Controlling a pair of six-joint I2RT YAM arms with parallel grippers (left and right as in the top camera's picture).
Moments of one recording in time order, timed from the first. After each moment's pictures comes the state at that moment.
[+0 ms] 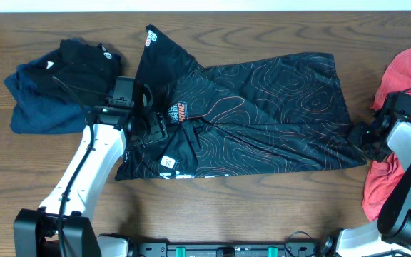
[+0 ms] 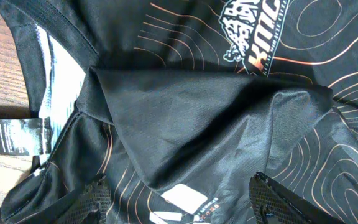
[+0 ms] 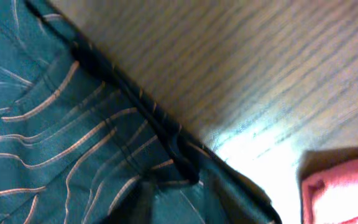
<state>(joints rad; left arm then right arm) -0.15 1.48 1.01 -0.82 0.13 -0.45 -0.40 1.70 0.93 -0.60 -0.03 0.30</state>
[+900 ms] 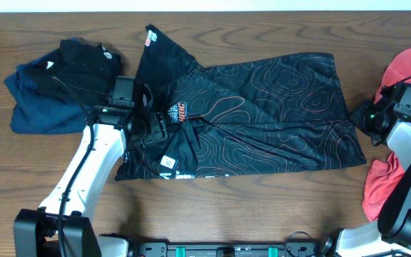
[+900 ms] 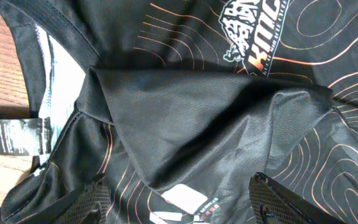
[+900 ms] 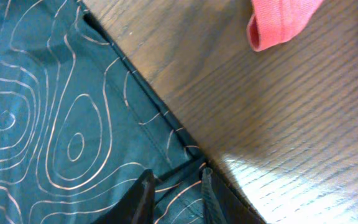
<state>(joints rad) -0.15 1.48 1.01 -0.82 0.13 -0.45 -0.40 1.70 0.93 -0.28 -0.23 0.35</state>
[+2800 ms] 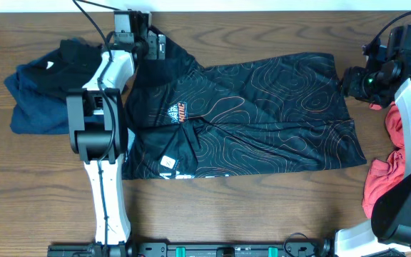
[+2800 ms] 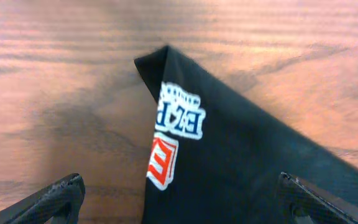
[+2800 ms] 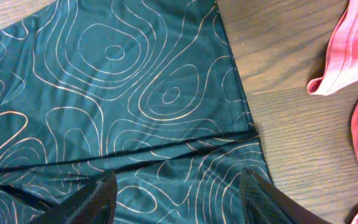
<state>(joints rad) -0.02 2.45 1.87 -0.25 0.13 0.02 -0.21 1.71 1.51 -1.00 -0.16 0.05</state>
